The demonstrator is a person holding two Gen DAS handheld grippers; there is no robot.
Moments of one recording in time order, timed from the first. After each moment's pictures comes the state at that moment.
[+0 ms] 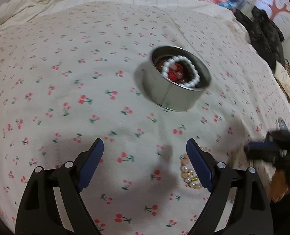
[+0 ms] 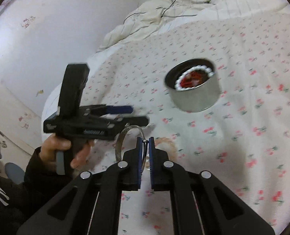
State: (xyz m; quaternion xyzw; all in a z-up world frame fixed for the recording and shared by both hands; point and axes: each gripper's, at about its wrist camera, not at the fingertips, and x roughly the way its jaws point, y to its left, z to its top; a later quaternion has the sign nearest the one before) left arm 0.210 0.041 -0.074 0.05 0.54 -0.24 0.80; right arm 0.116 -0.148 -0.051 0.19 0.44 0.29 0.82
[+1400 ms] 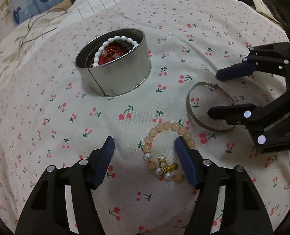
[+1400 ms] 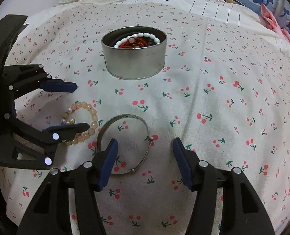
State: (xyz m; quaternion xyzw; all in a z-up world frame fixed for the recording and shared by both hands) left arm 0.147 -0.029 -0.094 0.26 0.47 -0.28 0.80; right arm 0.121 -0.145 -0.093 -0.04 0.52 0.13 0.85
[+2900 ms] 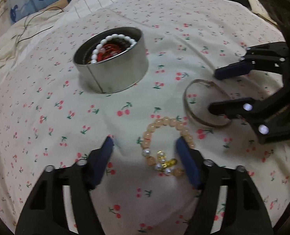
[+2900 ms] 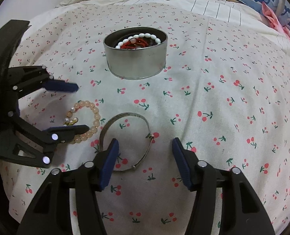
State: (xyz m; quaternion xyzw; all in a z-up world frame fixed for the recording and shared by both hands) left arm 0.144 -0.022 -0.092 0.24 0.48 -0.30 0.78; right arm 0.118 -0.146 -0.091 -0.03 0.52 0.13 0.85
